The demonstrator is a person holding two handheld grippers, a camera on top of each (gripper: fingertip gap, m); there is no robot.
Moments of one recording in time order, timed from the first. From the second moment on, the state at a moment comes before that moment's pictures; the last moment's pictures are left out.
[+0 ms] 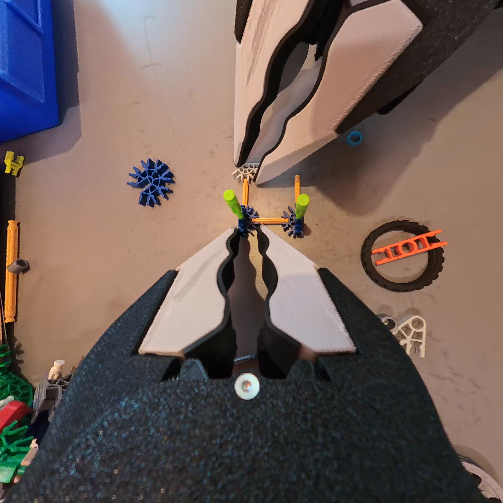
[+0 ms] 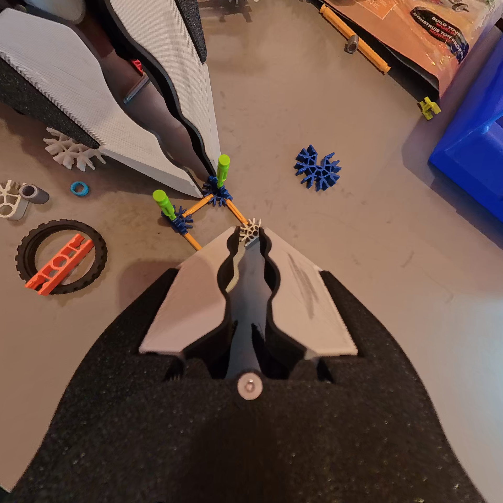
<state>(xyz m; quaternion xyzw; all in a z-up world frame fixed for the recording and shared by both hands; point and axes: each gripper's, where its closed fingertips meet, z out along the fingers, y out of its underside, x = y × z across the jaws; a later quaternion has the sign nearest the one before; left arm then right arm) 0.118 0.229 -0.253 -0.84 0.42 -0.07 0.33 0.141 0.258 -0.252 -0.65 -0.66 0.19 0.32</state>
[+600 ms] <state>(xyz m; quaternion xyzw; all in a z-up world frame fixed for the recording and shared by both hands) 0.118 0.230 -0.253 -0.84 0.42 -0.08 0.33 0.141 0.252 -0.246 -0.59 -0.72 0.20 0.31</state>
